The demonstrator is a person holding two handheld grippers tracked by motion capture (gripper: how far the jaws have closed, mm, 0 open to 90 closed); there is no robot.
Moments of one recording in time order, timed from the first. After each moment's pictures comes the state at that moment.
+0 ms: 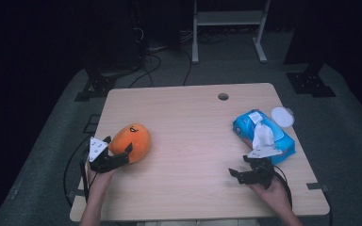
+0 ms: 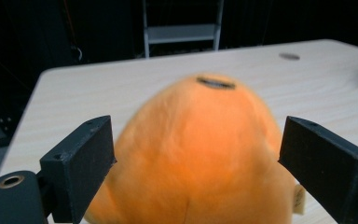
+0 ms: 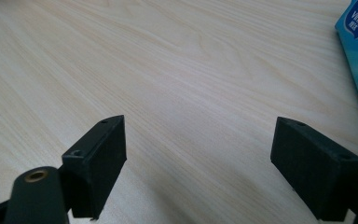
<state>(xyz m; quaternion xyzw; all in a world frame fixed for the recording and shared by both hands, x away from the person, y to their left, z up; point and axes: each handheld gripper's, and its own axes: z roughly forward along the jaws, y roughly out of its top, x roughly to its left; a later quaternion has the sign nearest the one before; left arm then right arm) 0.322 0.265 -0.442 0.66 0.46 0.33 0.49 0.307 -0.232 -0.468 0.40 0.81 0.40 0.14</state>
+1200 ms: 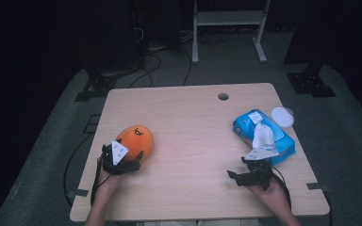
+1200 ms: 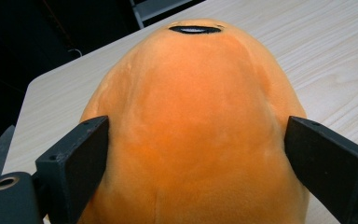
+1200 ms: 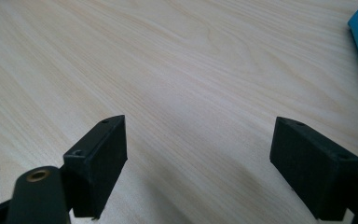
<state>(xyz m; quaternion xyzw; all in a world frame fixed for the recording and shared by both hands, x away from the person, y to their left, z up) 0.327 0.236 -0.460 0.75 0.38 0.38 0.39 0.303 -0.225 -0.470 0.39 0.82 0.39 0.15</state>
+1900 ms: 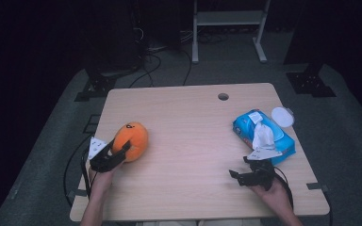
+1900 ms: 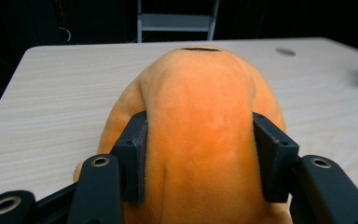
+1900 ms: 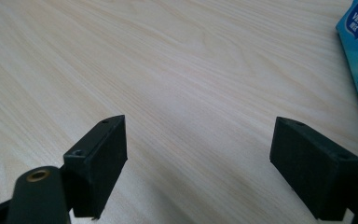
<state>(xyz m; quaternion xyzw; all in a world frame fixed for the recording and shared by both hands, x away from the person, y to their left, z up) 0.326 0.273 -0.446 0.65 0.48 0.30 0.50 0.301 -0.231 -0.465 0.40 0.81 0.40 0.15</state>
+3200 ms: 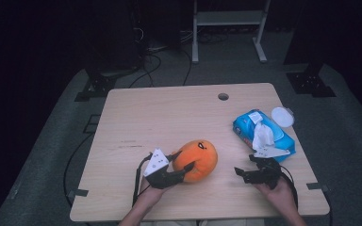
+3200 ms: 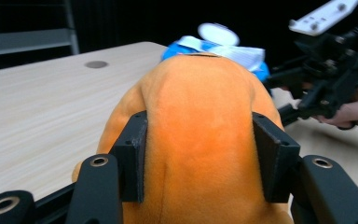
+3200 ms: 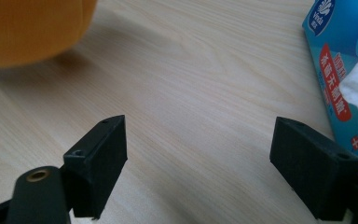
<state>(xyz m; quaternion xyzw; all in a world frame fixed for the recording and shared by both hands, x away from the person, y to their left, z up) 0.279 0.102 -0.432 0.74 0.27 0.17 0.59 0.302 -0.247 -0.461 0.42 0.80 0.40 0.15</state>
